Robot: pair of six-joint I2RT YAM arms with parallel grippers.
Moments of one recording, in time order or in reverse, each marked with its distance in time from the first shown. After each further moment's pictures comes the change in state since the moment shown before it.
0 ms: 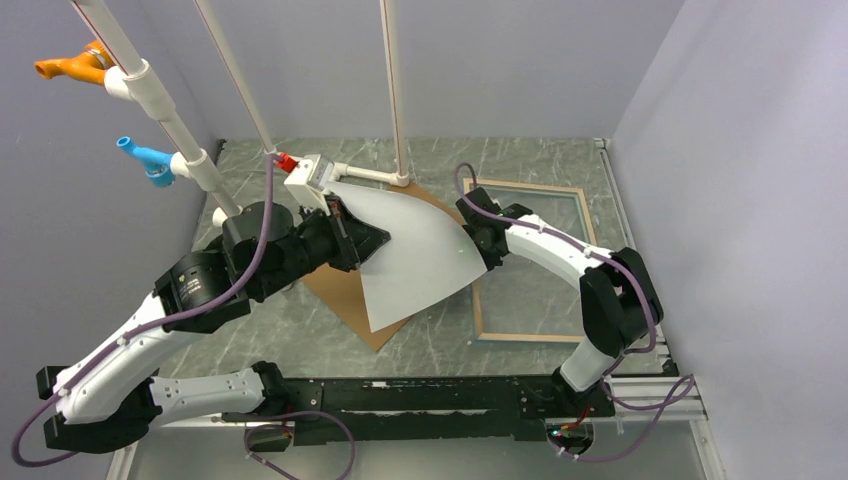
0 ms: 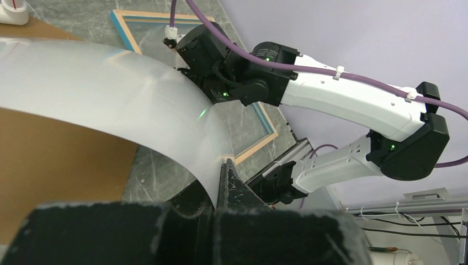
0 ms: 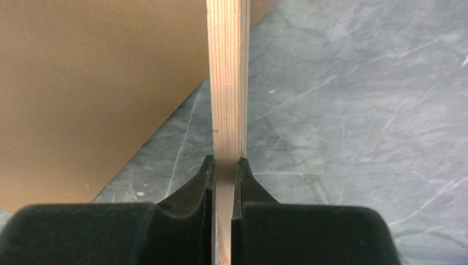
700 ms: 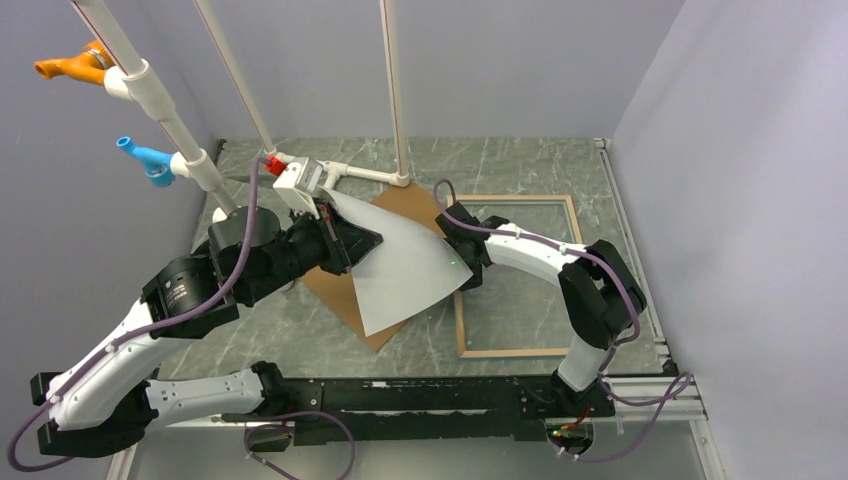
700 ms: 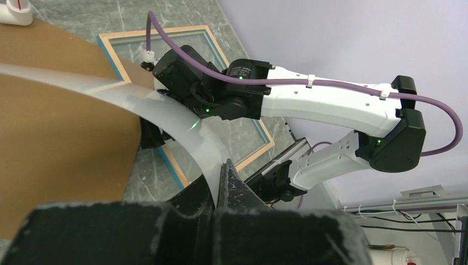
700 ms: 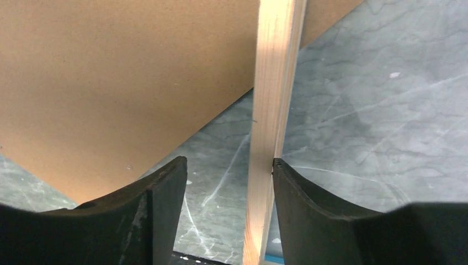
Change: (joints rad) left arm 0.000 -0.038 -0.003 -0.023 0.000 0.000; right arm 0.116 0.083 -0.030 0.083 -0.126 0.119
